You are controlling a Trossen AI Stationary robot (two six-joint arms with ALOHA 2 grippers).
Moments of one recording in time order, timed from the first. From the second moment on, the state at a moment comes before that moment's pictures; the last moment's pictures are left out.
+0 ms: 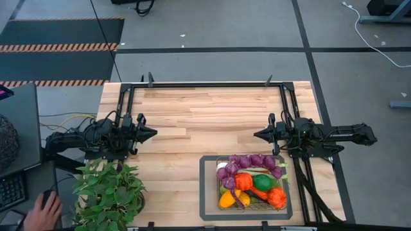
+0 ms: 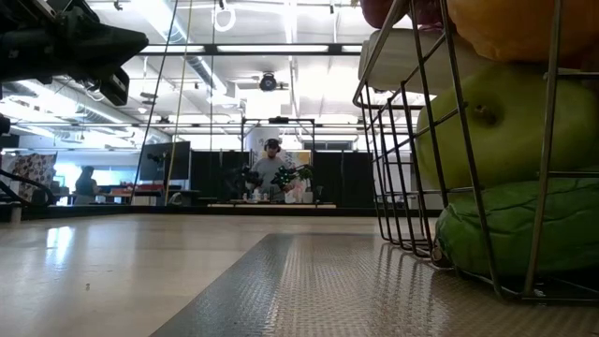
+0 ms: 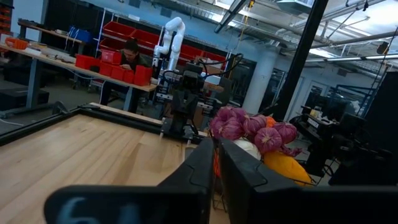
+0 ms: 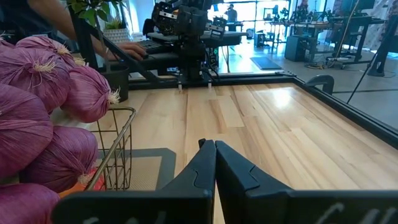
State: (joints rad) left arm 0.05 0.01 0.04 0.15 0.04 -0.30; right arm -0.03 0.10 0.01 0.03 -0.01 0.03
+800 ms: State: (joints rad) left arm 0.05 0.01 0.04 0.15 0.04 -0.30; right arm -0.03 0.10 0.01 0.03 -0.01 0.03
